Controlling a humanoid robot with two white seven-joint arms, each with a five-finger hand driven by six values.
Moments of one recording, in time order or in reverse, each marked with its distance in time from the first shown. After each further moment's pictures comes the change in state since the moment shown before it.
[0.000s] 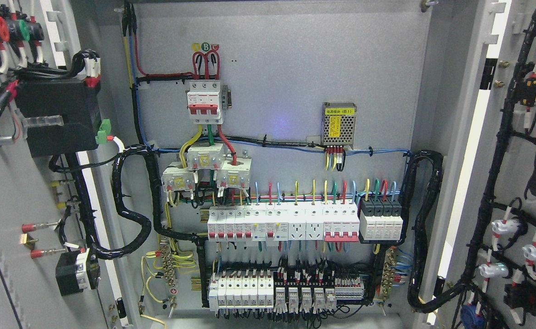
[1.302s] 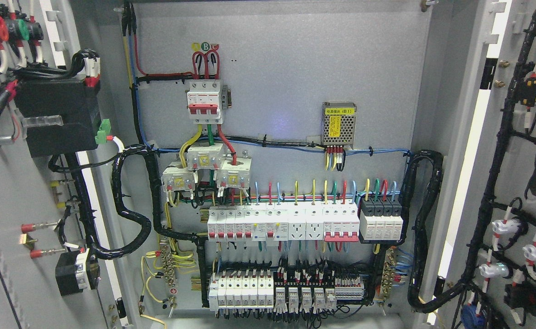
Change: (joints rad) left arm -0.240 -0.047 0.021 -0.151 -0.010 -0.202 0.012; right arm -0.038 -0.049 -0.189 -0.082 -0.186 -0.004 -0.019
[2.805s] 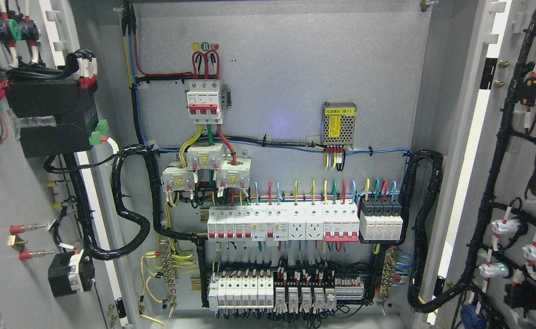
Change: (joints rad) left arm -0.042 -0.017 0.173 -0.021 0.115 -0.021 0.005; right arm 0.033 -0.119 -0.090 0.064 -0.201 0.001 0.054
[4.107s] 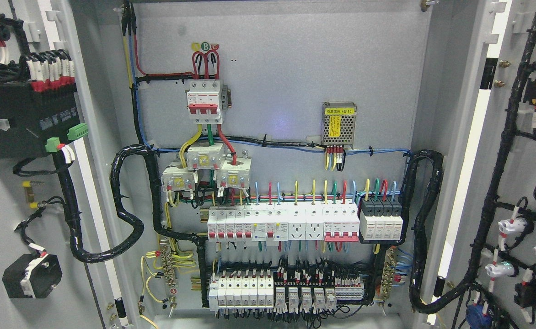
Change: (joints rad) left arm 0.078 0.092 0.253 0.011 0.243 0.000 -0.004; right arm 0.025 -0.060 -0.079 0.047 -0.058 0.000 0.023
